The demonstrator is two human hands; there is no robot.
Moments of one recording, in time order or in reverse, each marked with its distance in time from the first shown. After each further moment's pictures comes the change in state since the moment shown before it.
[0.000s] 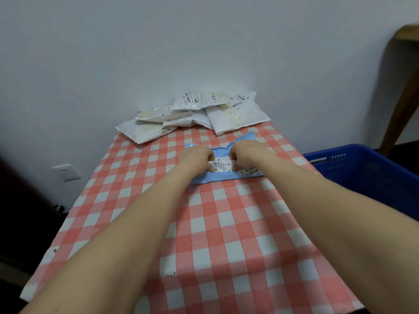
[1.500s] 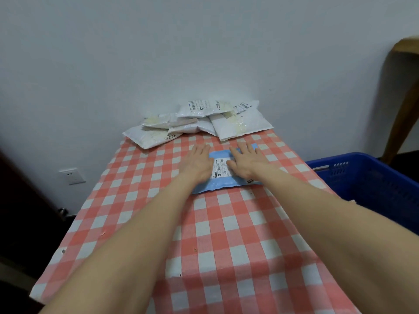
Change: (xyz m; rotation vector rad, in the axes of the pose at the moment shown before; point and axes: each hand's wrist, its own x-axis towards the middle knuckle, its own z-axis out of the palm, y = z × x) left_hand -0.010 -0.005 0.009 -0.163 0.085 -0.067; right_hand 0.006 -0.002 0.024 0.074 0.080 -0.015
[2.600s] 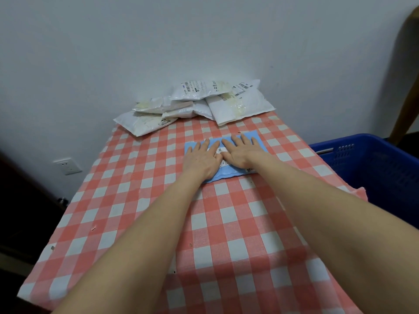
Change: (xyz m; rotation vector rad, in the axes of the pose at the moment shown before) left_hand 0.003 0.011 0.033 0.163 -0.100 0.000; right_hand 0.019 0.000 0.020 -0.034 -0.119 -0.009
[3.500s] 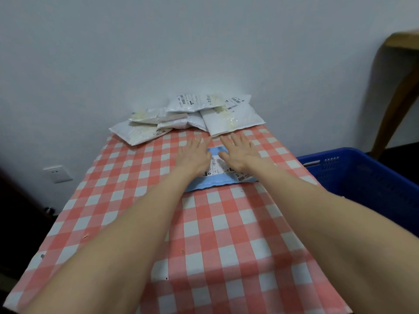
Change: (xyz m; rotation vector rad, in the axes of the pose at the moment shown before) left_hand 0.005 0.000 -0.033 -0.128 0.103 0.002; right_hand -0.012 0.010 -0.019 0.153 0.171 0.016
